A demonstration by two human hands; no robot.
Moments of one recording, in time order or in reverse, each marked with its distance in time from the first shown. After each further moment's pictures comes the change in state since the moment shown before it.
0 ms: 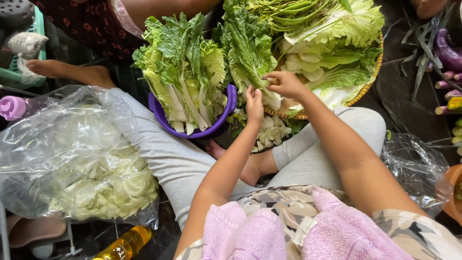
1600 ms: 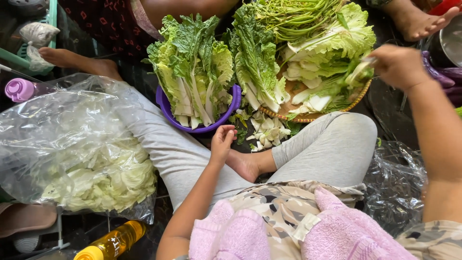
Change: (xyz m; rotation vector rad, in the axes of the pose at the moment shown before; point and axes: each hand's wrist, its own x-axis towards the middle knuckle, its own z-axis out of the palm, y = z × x) left_hand -0.115 0.054 -0.144 0.159 -0.059 0.036; right_hand -0.098 0.058 -0.256 -1.019 0.181 -0.214
